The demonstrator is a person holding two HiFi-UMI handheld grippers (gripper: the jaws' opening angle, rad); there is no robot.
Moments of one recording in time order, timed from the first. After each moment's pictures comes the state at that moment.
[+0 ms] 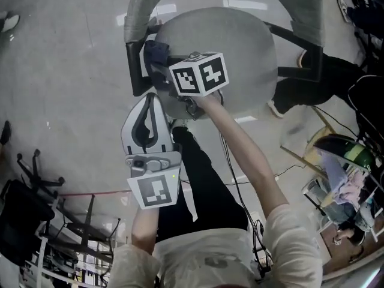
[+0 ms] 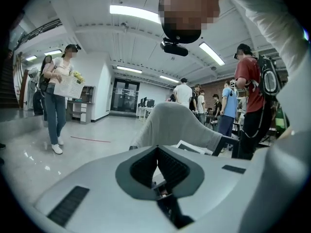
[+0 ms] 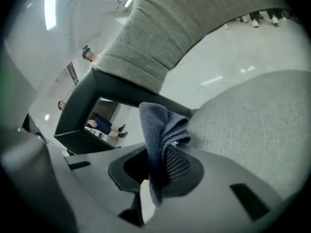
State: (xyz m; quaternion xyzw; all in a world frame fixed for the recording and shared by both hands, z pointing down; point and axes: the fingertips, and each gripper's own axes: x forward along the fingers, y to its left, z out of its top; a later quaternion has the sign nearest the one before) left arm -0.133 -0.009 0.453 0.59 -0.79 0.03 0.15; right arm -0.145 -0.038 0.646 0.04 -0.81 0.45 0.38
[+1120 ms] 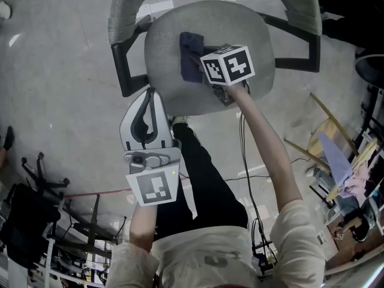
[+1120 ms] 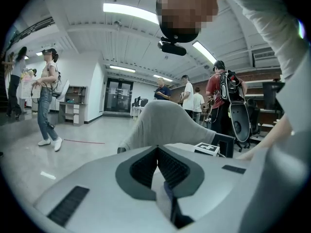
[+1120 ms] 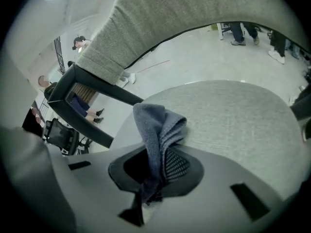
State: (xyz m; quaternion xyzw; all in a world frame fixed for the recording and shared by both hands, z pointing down) left arm -0.114 -0.027 0.453 0.62 -0.77 0.04 0.14; right arm -0.033 -0.108 0.688 0.11 -0.80 0.35 0.48
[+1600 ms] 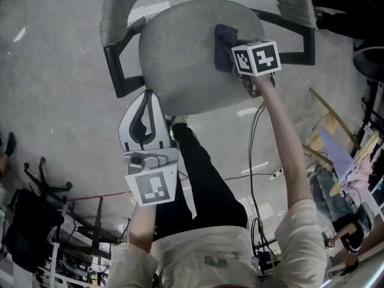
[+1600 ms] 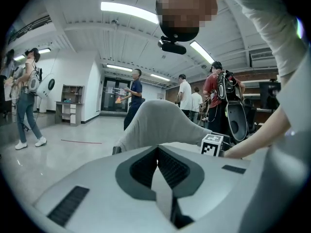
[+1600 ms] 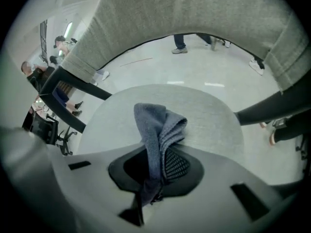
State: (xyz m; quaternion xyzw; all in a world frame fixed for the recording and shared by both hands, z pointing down) left arm -0.105 -0.026 0.457 0.63 -0.76 0.05 0.15; right arm 0.069 -0.181 0.692 0.20 -0.76 0.30 0.54
